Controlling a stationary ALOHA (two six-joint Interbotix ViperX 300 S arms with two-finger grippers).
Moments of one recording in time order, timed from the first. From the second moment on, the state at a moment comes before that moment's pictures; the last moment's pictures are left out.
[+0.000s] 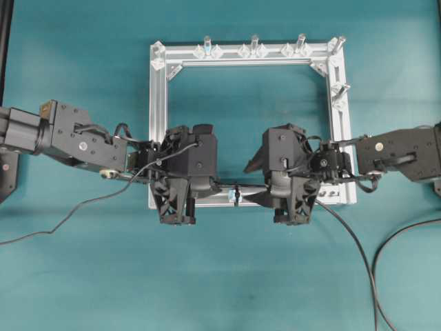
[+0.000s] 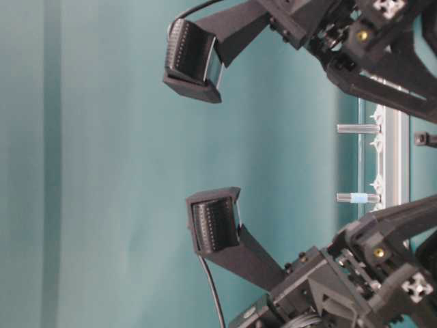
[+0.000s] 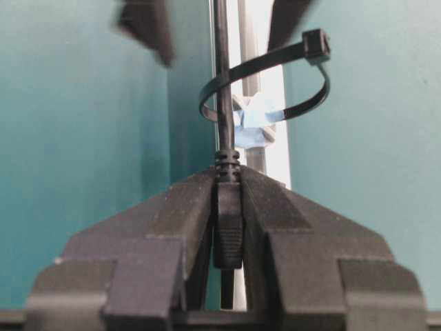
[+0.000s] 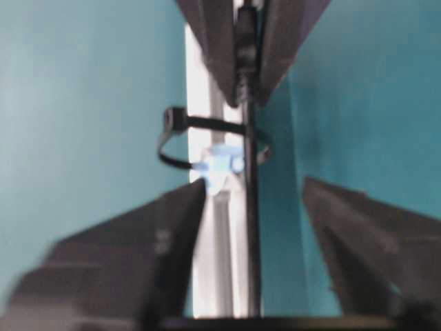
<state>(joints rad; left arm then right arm) -0.08 0.15 0.62 -0.06 0.02 -0.01 0.08 0.03 0.76 0.06 -0.13 0.26</state>
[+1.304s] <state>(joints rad) -0.08 -0.13 0.84 -0.06 0.21 -0.01 0.08 -0.20 0.87 0.06 0.05 0.26</state>
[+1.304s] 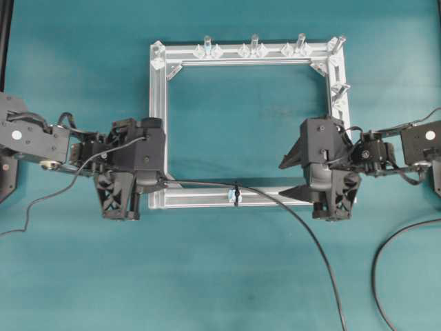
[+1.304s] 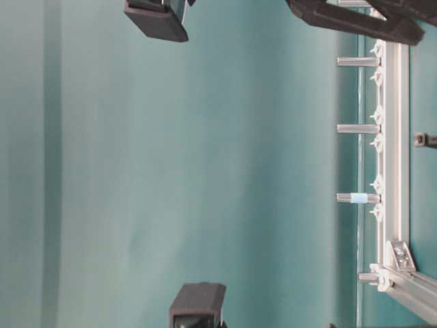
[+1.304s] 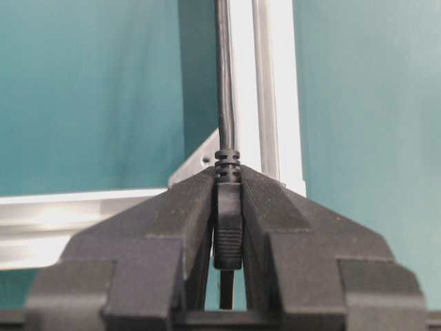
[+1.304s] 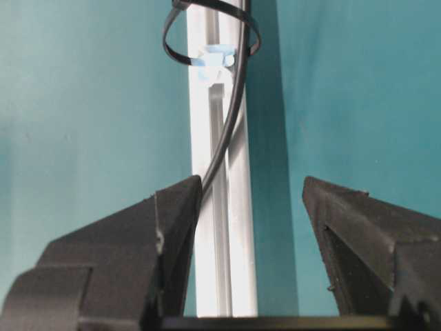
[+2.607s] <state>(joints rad) -0.08 -0.29 0.98 -0.06 0.22 -0.01 0.08 -0.20 0.87 0.06 0.05 0.26</state>
